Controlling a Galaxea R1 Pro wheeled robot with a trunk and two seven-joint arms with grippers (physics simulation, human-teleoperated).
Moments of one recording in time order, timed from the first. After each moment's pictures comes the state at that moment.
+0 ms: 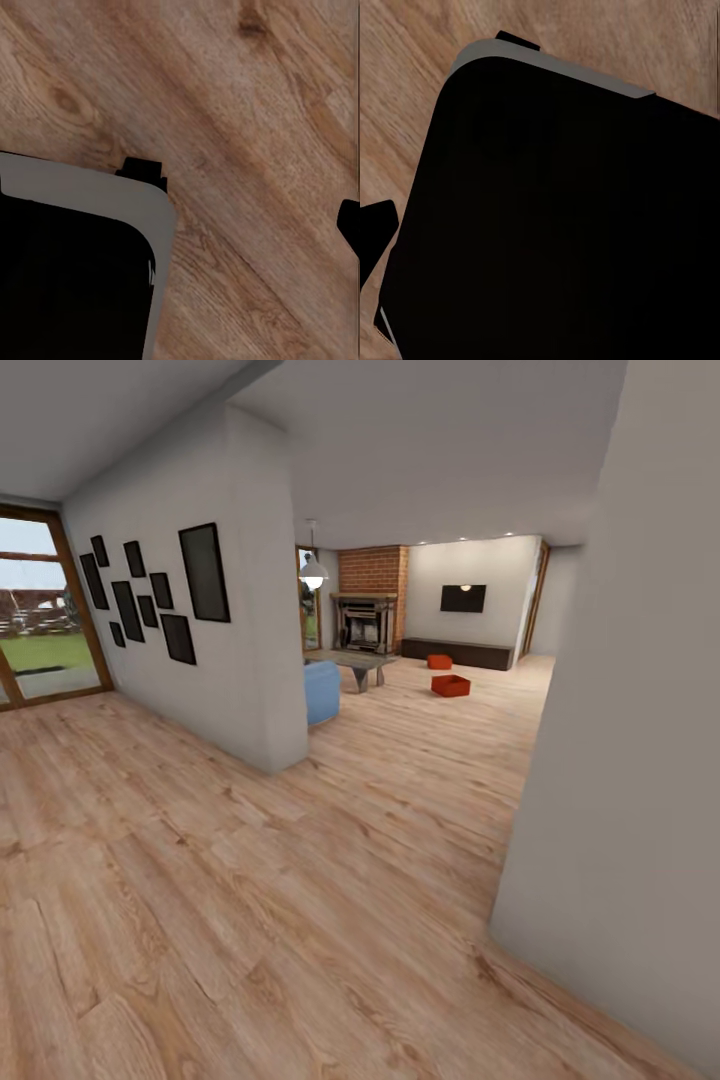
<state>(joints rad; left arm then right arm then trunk) 0.00 -0.03 0.03 -0.06 0.33 -0.06 0.01 -0.17 -0.10 0.06 0.03 0.11 -0.16 0.06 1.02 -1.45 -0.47</state>
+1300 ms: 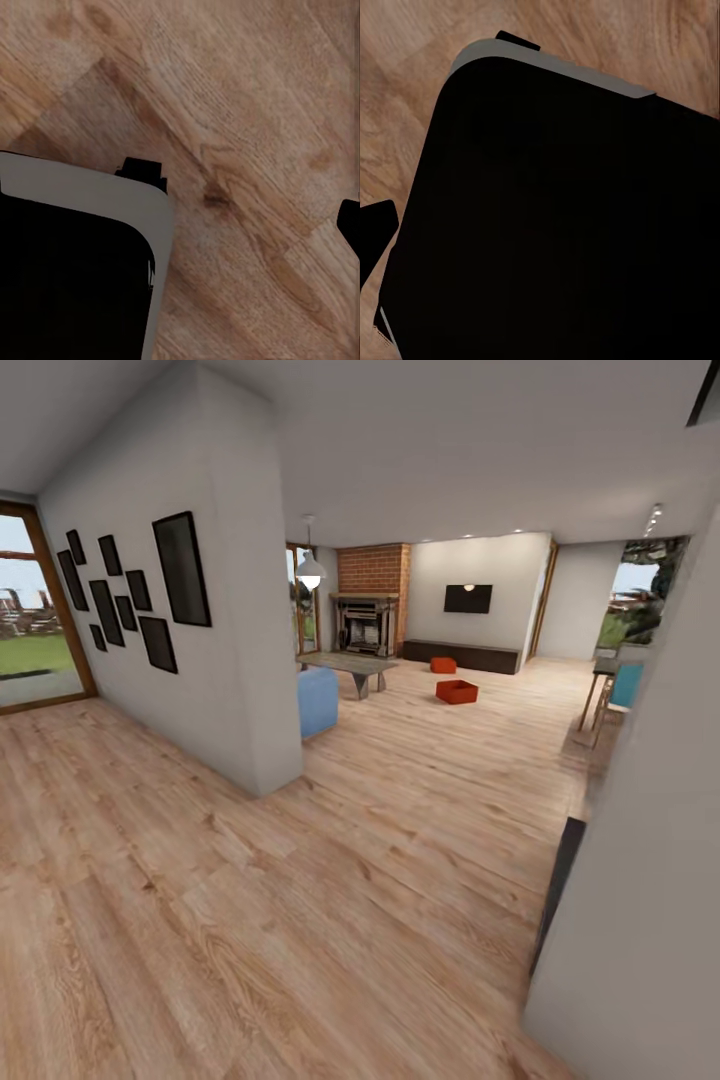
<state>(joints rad) 0.00 -0.03 0.03 -0.06 0.33 -0.06 0.01 -0.17 -0.10 0.07 0.03 0.11 -0.16 0.06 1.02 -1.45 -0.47</state>
